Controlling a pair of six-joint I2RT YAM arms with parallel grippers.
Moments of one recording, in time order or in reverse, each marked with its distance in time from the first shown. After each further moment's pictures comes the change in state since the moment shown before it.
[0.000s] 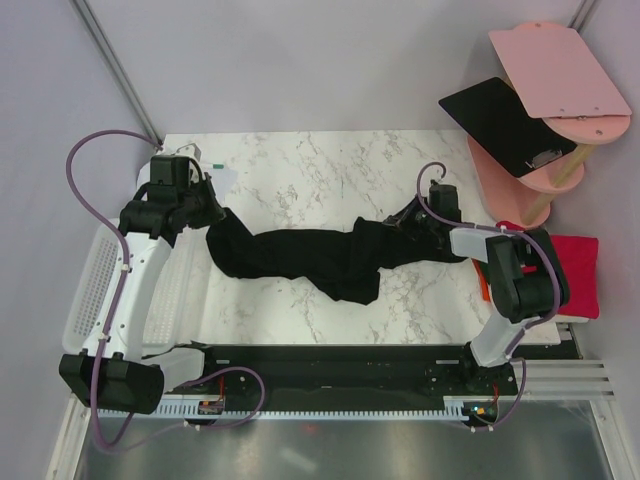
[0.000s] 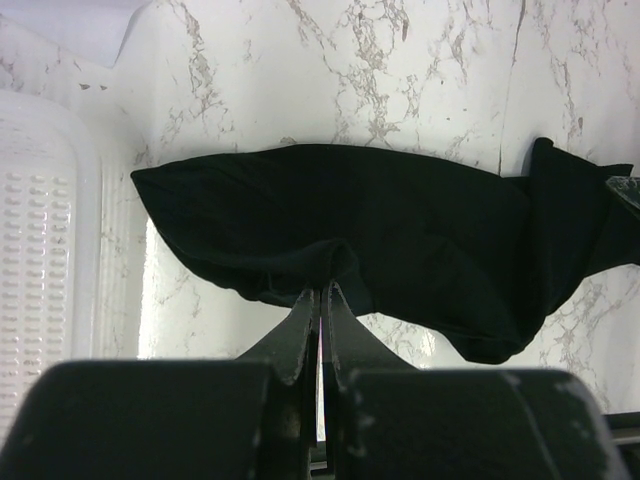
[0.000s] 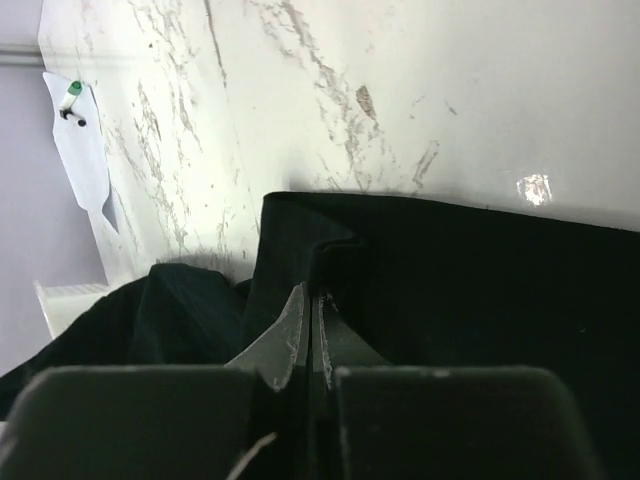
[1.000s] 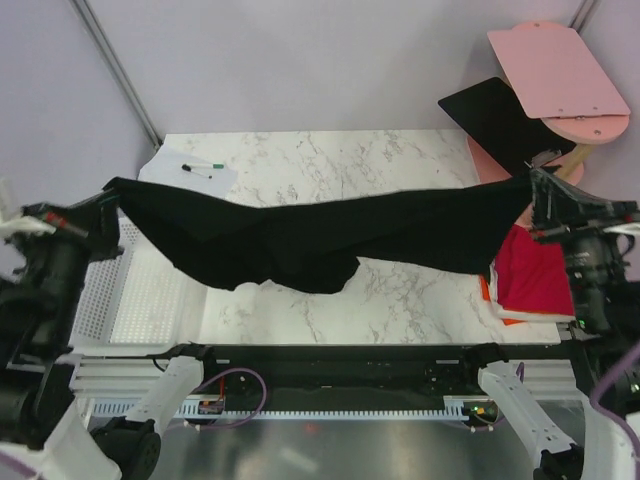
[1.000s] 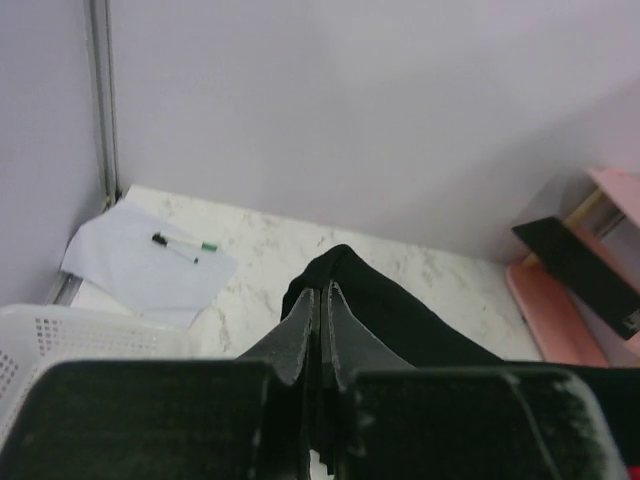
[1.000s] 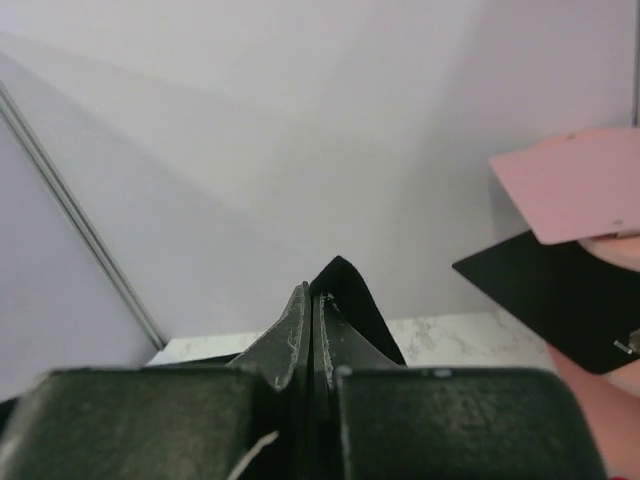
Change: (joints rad) left arm -0.002 -0.311 0.668 -0.174 -0.169 0.051; right arm 0.024 -1.103 0.567 -0.687 0.440 -0.571
